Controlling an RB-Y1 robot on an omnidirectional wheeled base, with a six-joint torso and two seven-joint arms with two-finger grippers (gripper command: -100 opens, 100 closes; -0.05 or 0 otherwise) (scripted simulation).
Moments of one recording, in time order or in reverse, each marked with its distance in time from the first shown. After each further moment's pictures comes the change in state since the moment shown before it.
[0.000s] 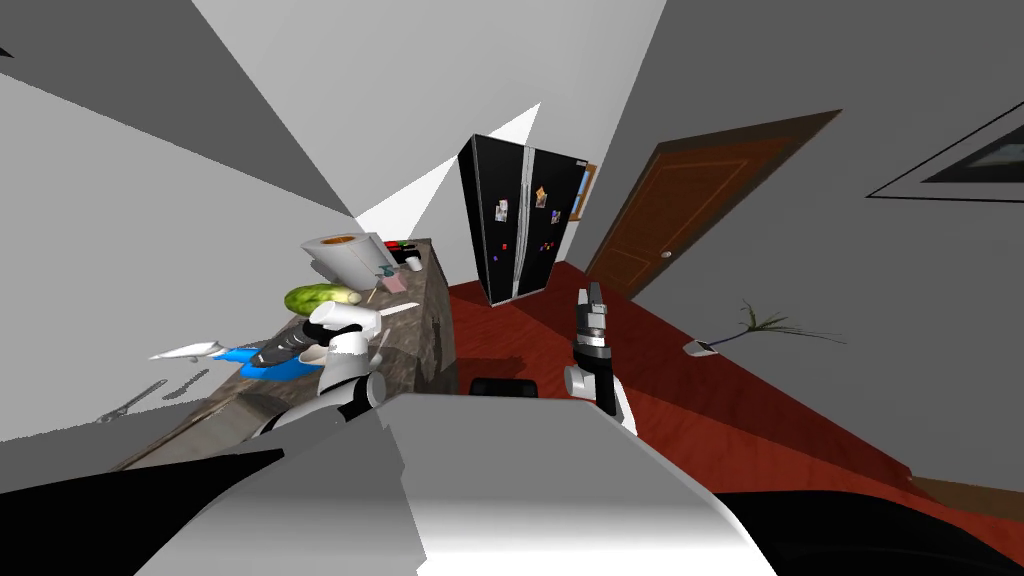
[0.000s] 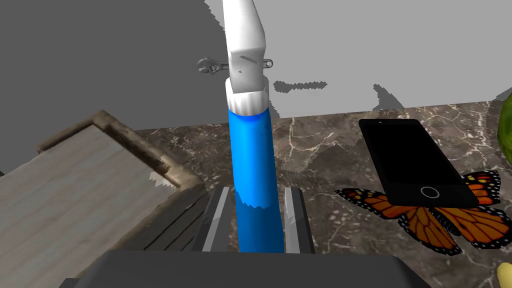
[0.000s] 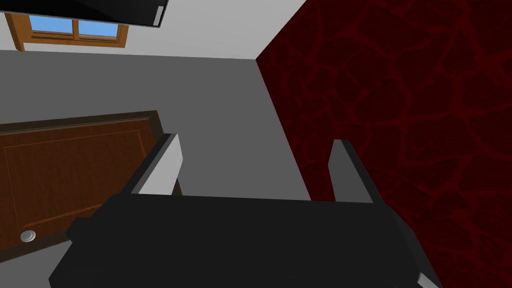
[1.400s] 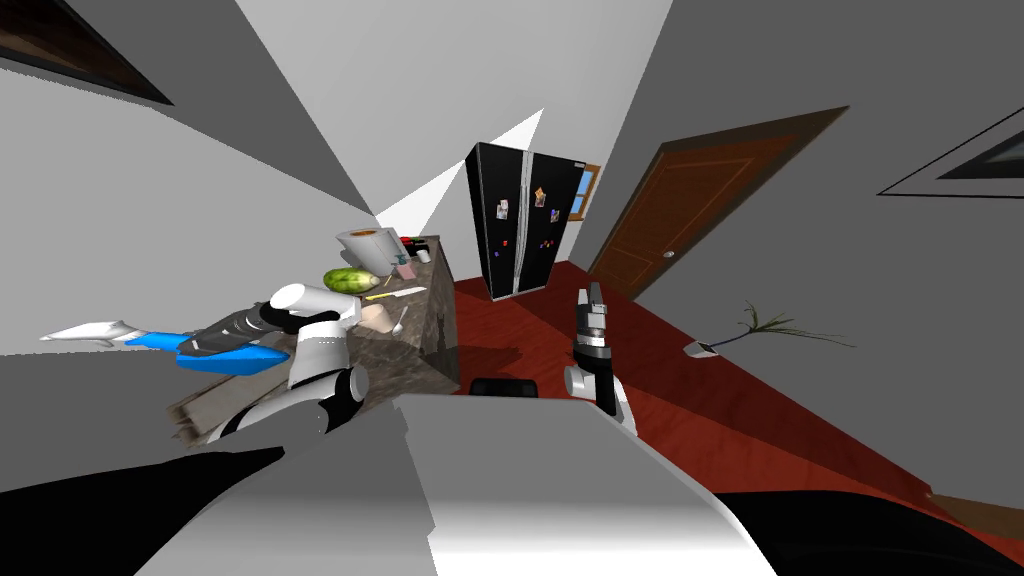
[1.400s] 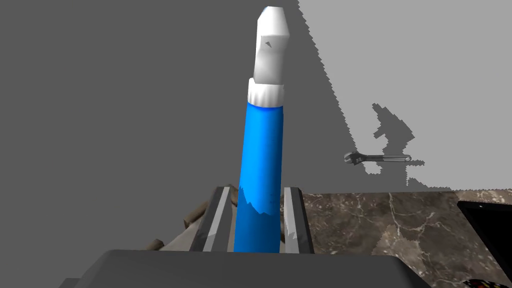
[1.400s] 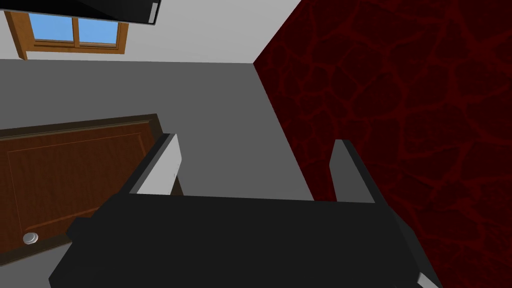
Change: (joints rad) left arm -0.034 0.138 -0.018 -0.055 0.003 -0.049 -0.121; right arm 0.000 0.000 0.000 0.000 0.000 0.000 0.000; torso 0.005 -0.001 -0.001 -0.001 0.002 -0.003
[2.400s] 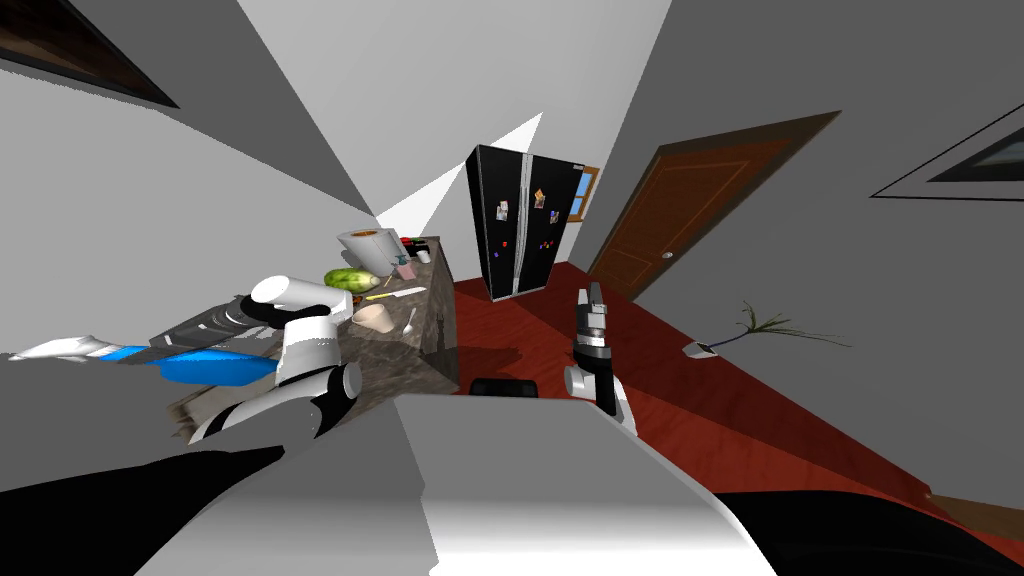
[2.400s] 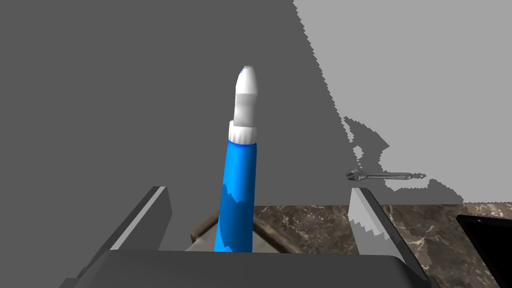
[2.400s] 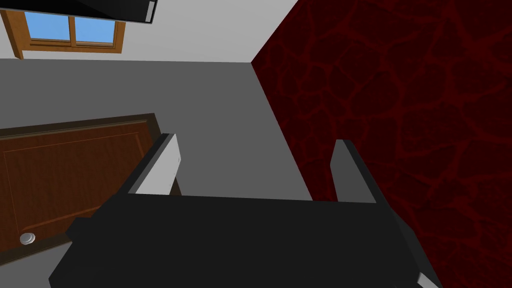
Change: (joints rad) left arm -0.016 0.052 -0.004 -0.020 0.031 -0.038 -0.057; right arm 0.000 0.000 0.000 0.000 0.000 0.000 0.000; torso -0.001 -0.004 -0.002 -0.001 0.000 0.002
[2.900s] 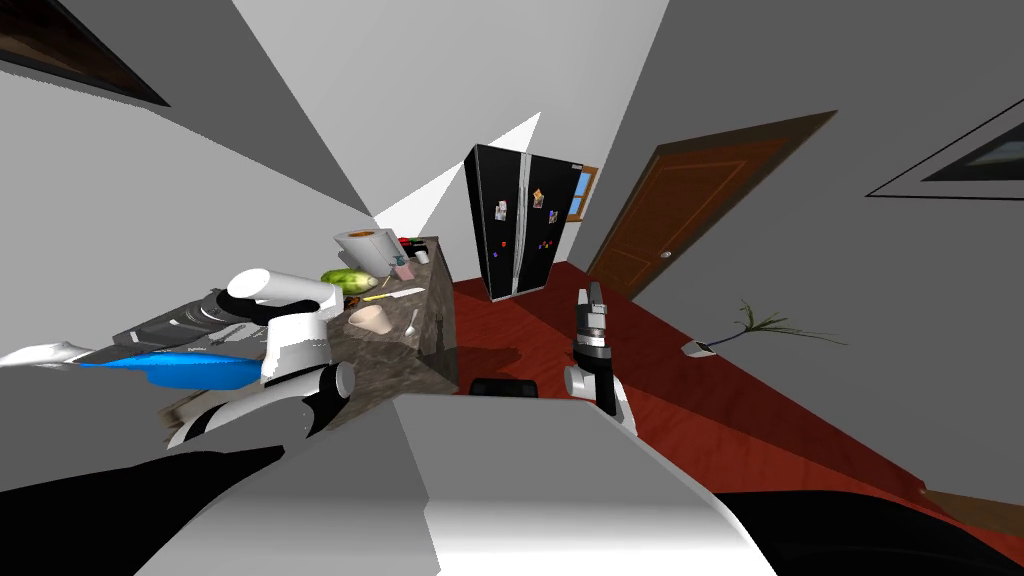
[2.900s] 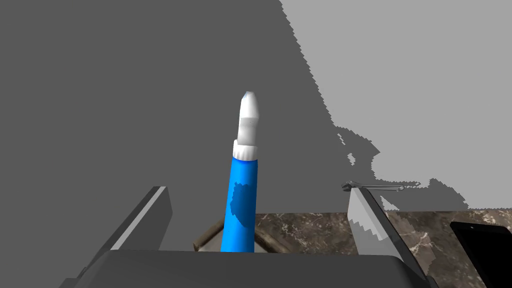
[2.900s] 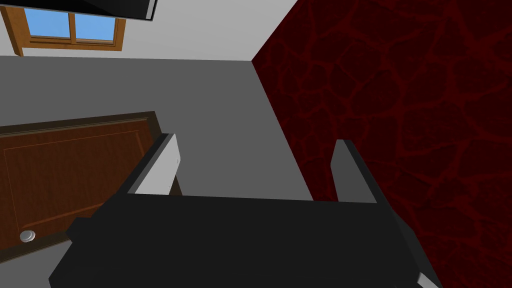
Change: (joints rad) left arm -0.003 0.044 0.002 -0.035 0.034 -0.033 -0.062; right arm 0.000 0.000 0.000 0.000 0.000 0.000 0.000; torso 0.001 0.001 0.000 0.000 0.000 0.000
